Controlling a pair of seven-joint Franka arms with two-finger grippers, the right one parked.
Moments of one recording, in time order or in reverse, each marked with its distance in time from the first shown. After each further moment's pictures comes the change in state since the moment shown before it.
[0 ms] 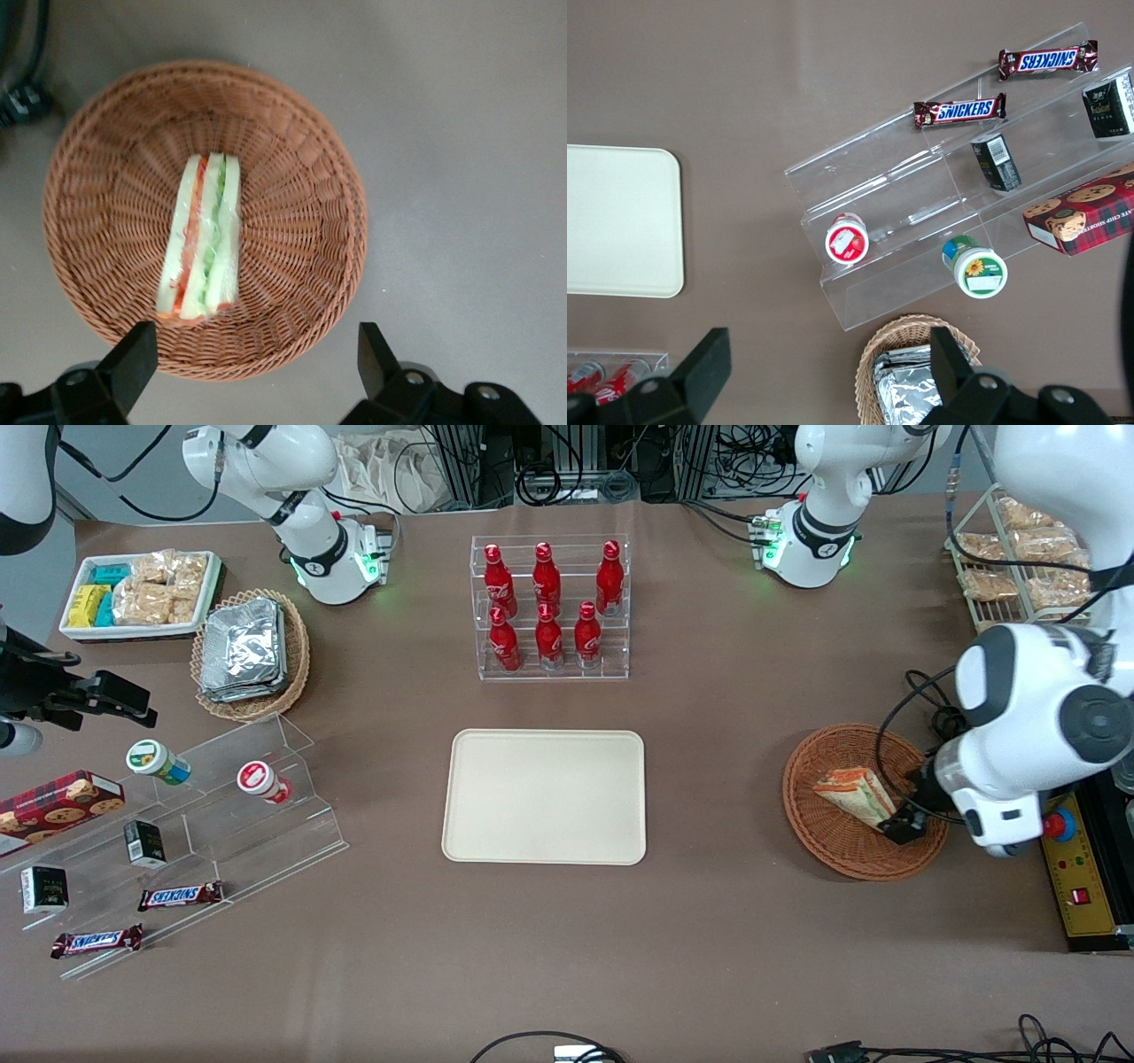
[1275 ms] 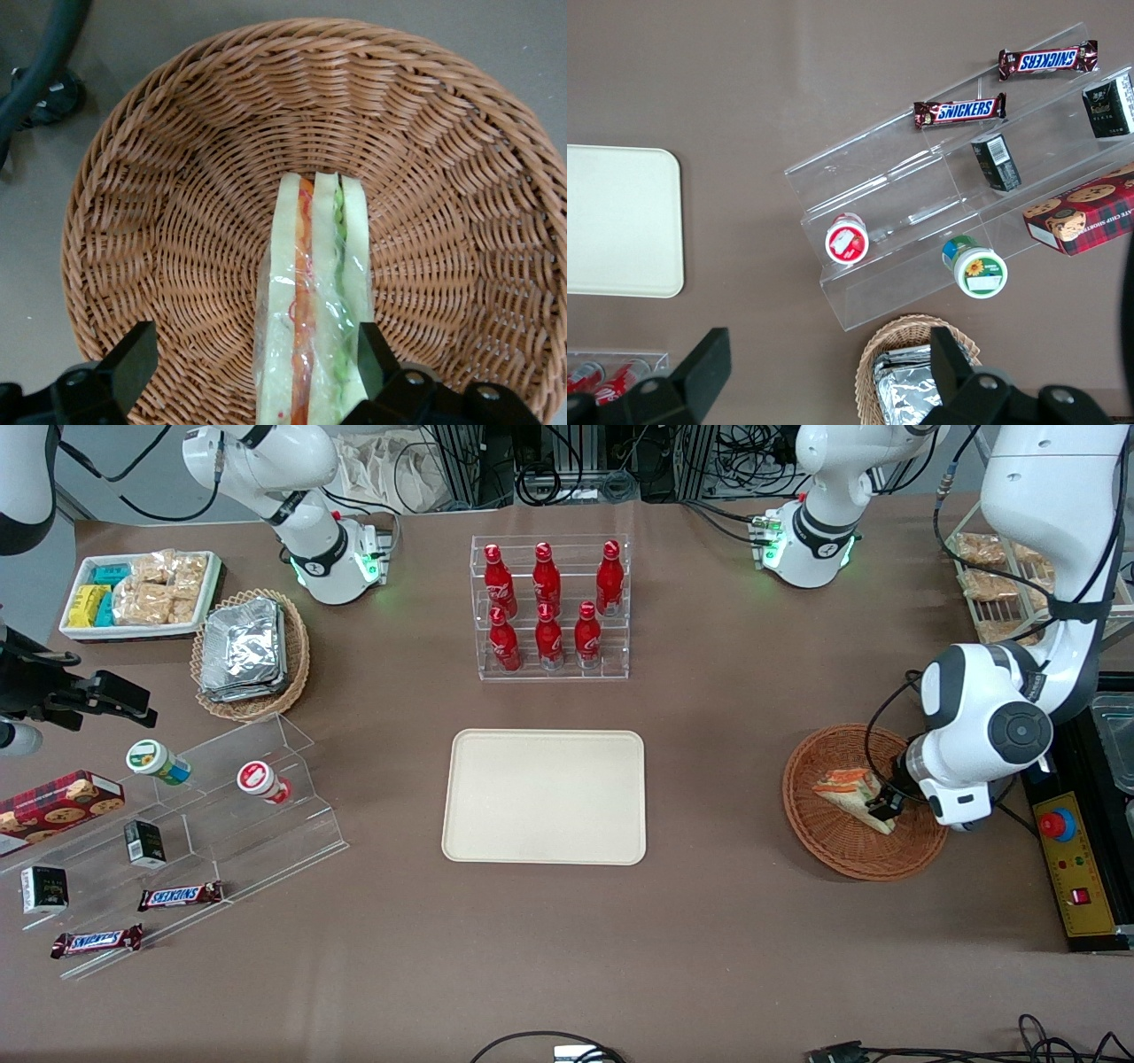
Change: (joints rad) arm 0.083 0.026 0.008 -0.235 0.093 0.196 0.027
